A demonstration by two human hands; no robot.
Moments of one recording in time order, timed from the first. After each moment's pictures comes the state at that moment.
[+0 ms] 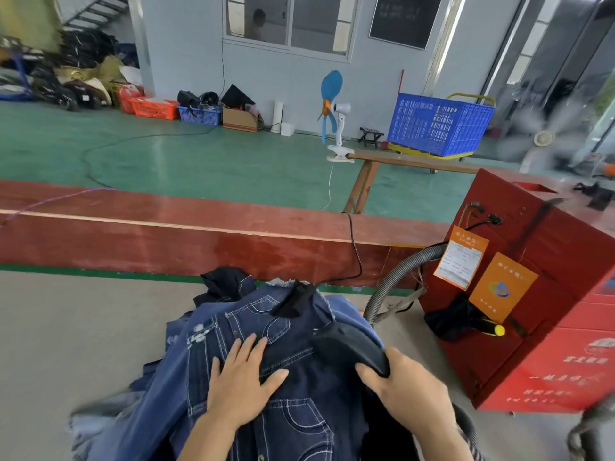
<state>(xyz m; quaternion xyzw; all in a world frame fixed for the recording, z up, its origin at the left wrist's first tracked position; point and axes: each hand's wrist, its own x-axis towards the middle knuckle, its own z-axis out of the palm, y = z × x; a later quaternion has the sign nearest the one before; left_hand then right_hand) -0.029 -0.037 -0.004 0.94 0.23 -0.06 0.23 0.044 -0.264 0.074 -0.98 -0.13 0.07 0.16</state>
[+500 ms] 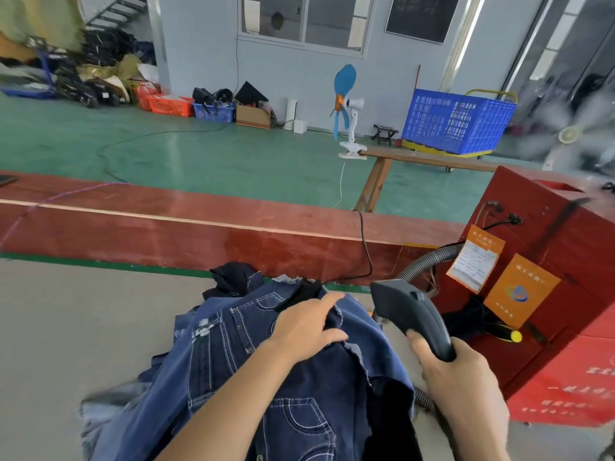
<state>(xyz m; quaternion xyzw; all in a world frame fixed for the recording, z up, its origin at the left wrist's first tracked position) 0.047 -0.070 0.063 0.97 0.05 0.04 0.24 0.046 -0.281 0.110 -0.92 0.06 -0.01 0.40</state>
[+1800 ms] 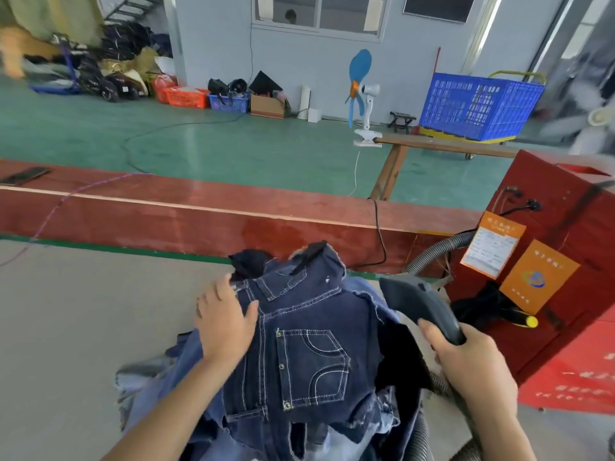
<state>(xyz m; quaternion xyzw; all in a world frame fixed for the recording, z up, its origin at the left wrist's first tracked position) -0.036 -0.002 0.023 0.85 0.37 0.27 0.25 0.063 -0.300 0.081 -0.93 0.01 -0.02 0.36</state>
